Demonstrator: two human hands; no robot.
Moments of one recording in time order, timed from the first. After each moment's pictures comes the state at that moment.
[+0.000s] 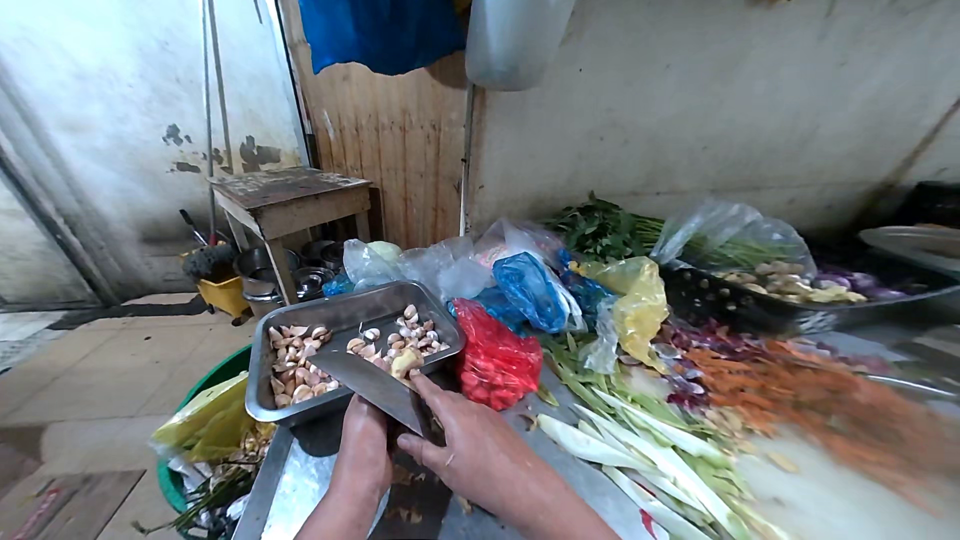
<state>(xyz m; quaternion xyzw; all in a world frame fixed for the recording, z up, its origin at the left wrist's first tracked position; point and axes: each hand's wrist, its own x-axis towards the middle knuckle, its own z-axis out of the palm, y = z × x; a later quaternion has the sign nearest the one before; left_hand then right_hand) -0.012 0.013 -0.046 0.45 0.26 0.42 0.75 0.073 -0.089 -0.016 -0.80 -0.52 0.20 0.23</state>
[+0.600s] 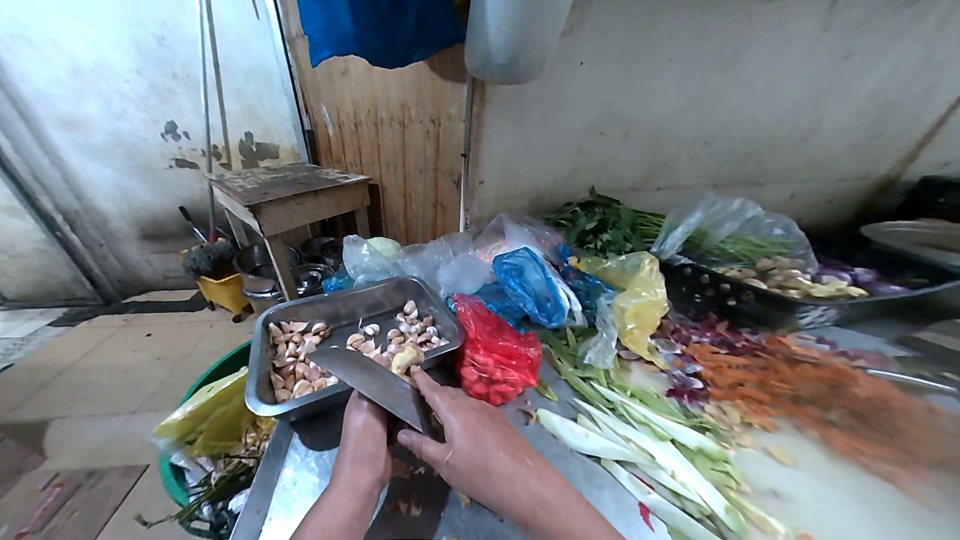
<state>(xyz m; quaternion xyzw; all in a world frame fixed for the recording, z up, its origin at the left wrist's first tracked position) -0.013 0.013 -0.052 0.46 0.26 0.42 0.74 0.071 -0.089 -0.014 -0.81 -0.52 0.20 0.21</state>
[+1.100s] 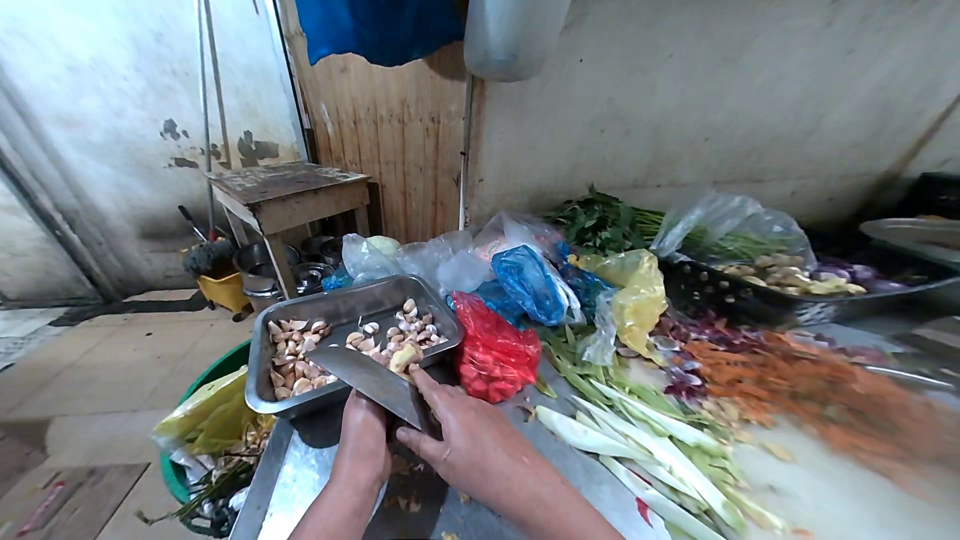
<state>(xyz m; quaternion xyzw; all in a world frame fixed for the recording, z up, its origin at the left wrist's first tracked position) -0.013 0.013 -0.053 0.46 0.26 0.43 0.73 0.069 -0.089 -0.015 -0.81 -0.51 0.20 0.20</state>
